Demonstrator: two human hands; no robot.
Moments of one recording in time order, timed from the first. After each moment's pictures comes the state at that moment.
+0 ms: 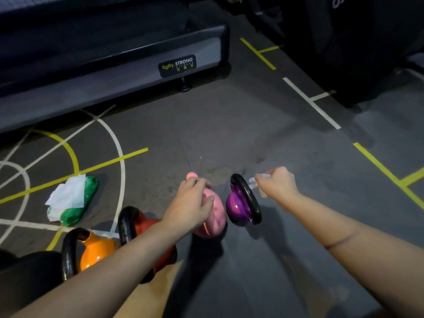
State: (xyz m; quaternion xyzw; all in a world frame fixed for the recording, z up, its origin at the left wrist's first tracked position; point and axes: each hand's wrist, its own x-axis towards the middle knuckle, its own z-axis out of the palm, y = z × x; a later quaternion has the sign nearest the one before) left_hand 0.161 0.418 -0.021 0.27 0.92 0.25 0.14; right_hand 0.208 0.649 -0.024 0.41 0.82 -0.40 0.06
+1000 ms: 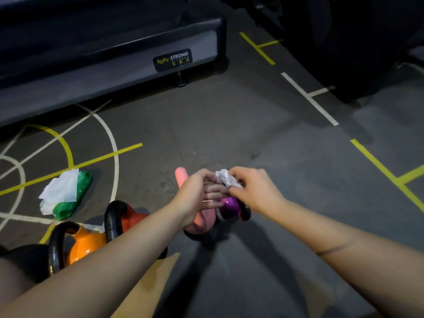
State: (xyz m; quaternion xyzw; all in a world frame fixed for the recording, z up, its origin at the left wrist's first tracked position) left_hand 0.174 0.479 -0.001 -0.14 0.64 0.64 0.40; right_hand 0.228 0.635 -0.015 0.09 0.92 -0.37 0.03
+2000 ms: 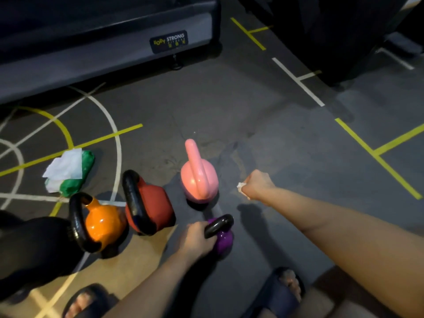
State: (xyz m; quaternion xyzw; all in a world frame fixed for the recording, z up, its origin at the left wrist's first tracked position) left_hand 0.307 0.370 -0.104 0.13 0.91 0.22 0.33; right_hand 0.273 0.599 -0.081 0.38 0.85 -0.29 0.22
